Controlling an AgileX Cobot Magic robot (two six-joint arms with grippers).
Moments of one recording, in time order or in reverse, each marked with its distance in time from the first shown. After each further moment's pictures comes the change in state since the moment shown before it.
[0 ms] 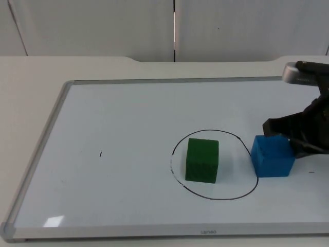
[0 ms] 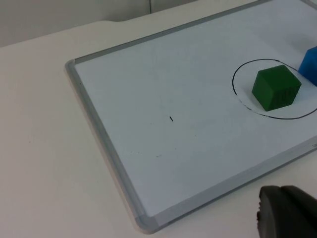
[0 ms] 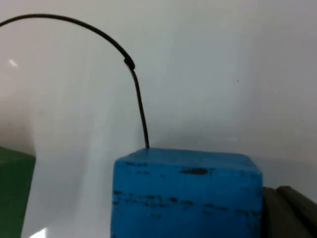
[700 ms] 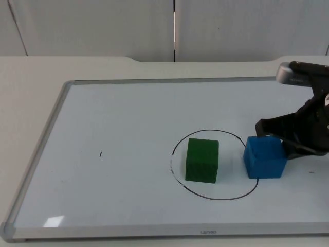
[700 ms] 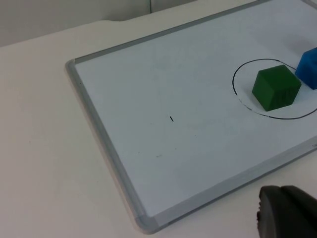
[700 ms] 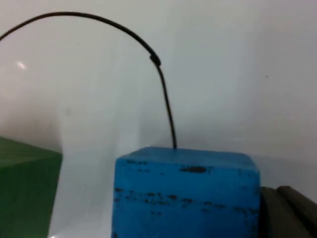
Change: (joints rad) right arm 0.036 0.000 0.000 0.002 -0.008 0.045; left arm 0.000 0.000 0.000 0.000 0.000 0.000
